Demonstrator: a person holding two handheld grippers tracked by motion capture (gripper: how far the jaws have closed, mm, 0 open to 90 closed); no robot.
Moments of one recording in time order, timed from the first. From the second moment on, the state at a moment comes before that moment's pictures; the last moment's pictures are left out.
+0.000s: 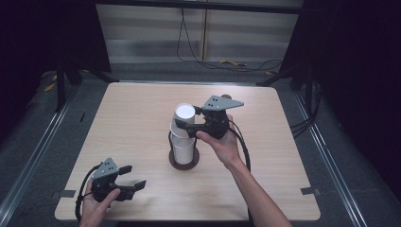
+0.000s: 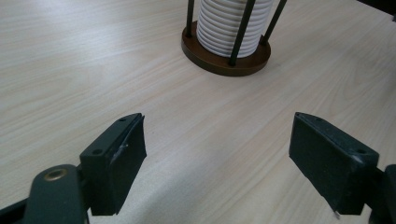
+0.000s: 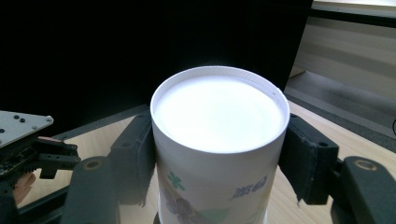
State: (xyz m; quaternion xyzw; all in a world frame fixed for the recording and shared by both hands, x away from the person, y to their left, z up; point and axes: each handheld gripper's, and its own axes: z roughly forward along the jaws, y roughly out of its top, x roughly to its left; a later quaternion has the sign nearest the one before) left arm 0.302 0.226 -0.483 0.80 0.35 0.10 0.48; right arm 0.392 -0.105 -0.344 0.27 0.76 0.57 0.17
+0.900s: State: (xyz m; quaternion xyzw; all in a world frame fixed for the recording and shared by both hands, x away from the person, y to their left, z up) left arm 0.308 0.216 -0.461 0.78 0.32 0.08 0.53; right arm 0.372 -0.128 -0.317 0.25 0.73 0.61 0.17
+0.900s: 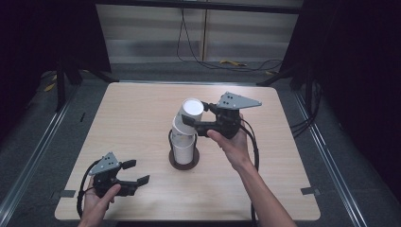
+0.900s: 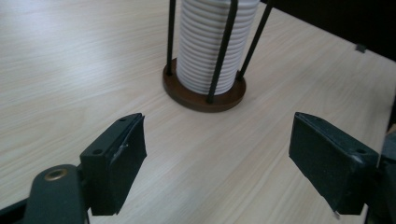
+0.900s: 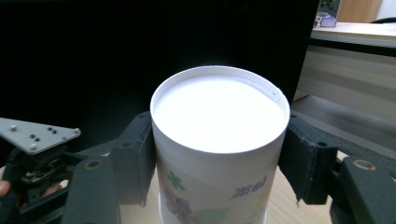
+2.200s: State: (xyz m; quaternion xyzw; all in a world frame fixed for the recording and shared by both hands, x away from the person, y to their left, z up) left arm 0.326 0.157 -0.413 0.79 0.23 0.06 0.57; right arm 0.333 -0.160 -0.359 0.27 0.75 0.60 0.10
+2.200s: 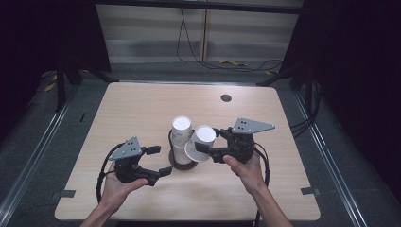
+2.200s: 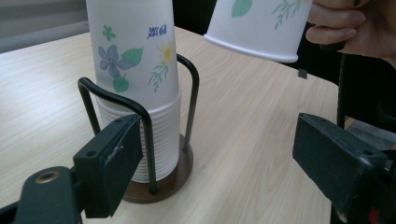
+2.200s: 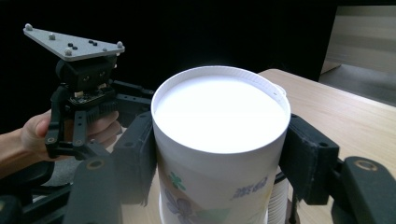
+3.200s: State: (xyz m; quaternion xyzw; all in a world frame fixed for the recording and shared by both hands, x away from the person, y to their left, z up) left arm 0.328 0.120 -0.414 0.80 0.18 0.04 0.57; right arm 0.333 -0.135 -0.376 0.25 0.77 0.58 0.05
